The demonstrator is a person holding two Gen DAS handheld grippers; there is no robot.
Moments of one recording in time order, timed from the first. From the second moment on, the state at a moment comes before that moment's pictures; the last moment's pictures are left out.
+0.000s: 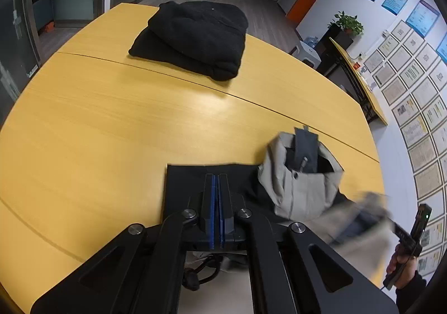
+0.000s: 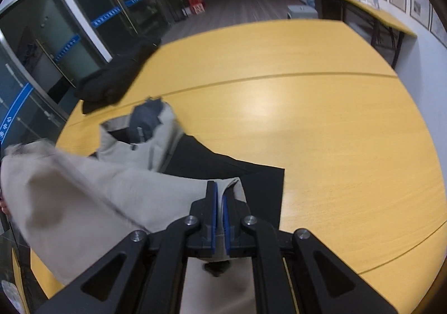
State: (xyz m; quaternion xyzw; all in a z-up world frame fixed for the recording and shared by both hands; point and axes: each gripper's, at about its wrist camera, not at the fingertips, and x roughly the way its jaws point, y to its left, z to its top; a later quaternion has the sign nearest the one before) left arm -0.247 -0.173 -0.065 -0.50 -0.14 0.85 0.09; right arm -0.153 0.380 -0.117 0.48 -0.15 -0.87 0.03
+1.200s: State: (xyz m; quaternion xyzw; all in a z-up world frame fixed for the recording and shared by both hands) left arm -0.322 -0.155 -0.125 -0.50 -0.09 0.84 0.18; right arm -0.184 0.429 -0.168 0.45 -0.14 -0.88 -0.04
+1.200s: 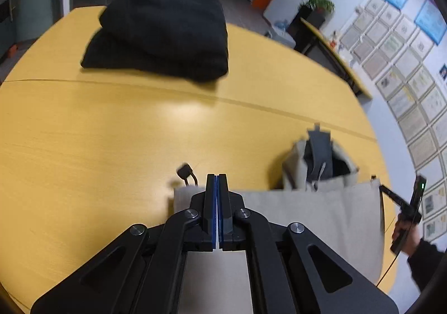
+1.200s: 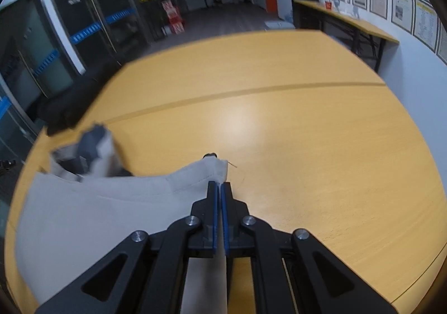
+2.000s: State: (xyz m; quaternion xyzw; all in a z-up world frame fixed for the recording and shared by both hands) left arm -0.320 -0.165 -0.141 -0.53 -0.12 0.81 0.21; right arm -0.172 0.410 -0.129 0.39 -0.15 -0.91 0.02
